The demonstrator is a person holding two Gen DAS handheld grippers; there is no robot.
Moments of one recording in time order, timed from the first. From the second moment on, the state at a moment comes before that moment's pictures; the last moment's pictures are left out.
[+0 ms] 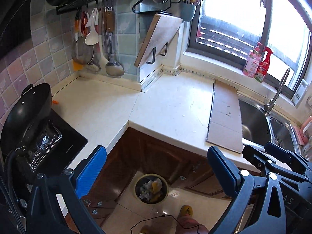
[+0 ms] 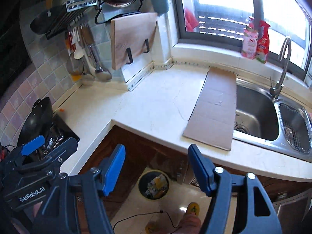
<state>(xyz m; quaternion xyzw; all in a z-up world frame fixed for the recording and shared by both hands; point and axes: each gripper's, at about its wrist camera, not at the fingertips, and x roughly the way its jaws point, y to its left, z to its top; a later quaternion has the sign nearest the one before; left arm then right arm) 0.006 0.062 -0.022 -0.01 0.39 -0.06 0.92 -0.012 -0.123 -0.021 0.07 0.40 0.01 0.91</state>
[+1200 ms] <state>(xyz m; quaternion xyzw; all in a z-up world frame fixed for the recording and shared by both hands) 0.009 0.034 0.041 0.00 0.32 -0.05 0.95 -0.022 -0.141 0.050 0.04 0.31 -0.03 0.95</state>
